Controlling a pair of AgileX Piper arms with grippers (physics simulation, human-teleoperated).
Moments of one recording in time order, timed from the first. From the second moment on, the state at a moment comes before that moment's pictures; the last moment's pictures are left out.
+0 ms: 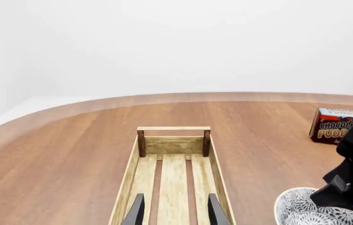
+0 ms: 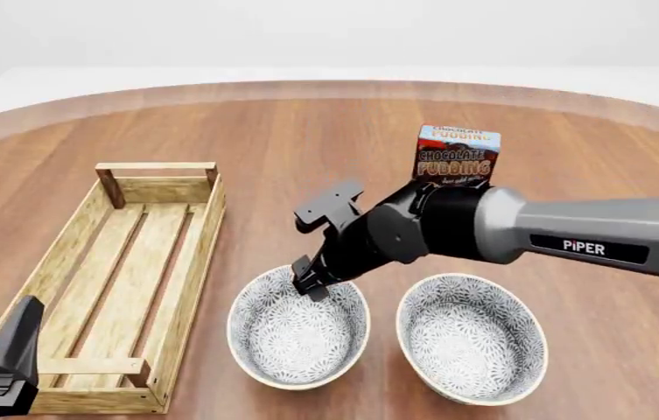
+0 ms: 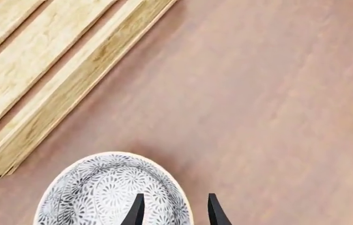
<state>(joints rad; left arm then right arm) 0.00 0.00 0.00 0.00 0.00 0.74 1.82 -1.18 0.41 0.00</state>
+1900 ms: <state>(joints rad) 0.00 0.00 0.00 0.00 0.00 0.66 1.48 -1.17 0.55 -0.11</state>
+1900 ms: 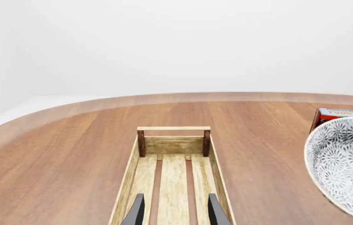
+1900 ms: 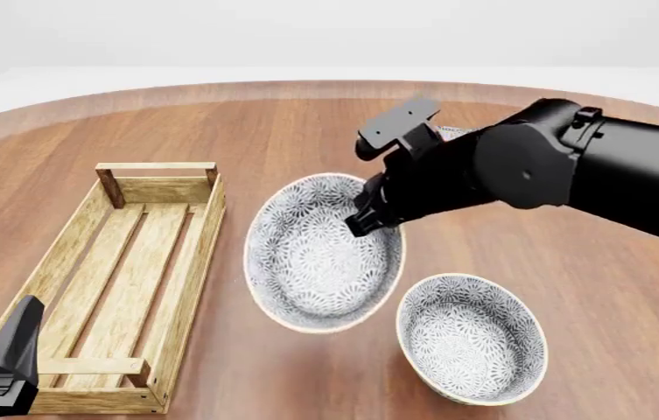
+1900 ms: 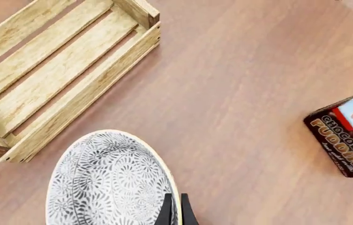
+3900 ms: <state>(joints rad) 0.00 0.00 0.00 0.00 0.00 0.31 0.85 -0.56 0.42 0.16</state>
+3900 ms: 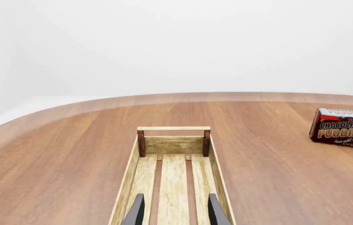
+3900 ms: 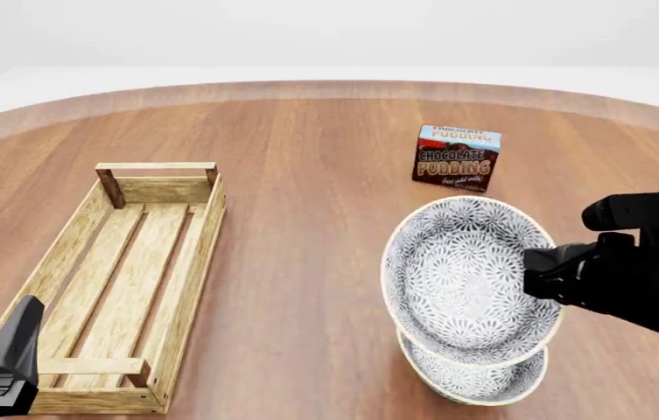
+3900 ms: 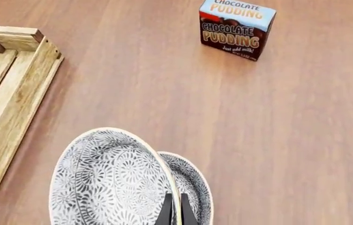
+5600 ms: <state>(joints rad) 0.00 0.00 0.00 0.00 0.00 0.20 0.93 -0.31 0.16 0.26</state>
